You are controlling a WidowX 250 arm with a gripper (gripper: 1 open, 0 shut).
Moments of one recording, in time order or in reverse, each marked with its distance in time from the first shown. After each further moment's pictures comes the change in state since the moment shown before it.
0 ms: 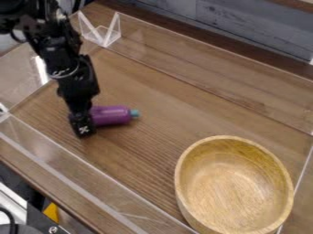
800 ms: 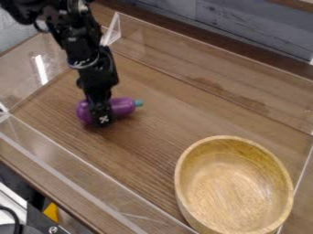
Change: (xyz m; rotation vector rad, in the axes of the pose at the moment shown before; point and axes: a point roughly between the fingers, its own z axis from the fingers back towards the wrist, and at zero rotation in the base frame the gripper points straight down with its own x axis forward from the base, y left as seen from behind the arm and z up) arm 0.021 0.009 0.003 0.002 -0.031 0.035
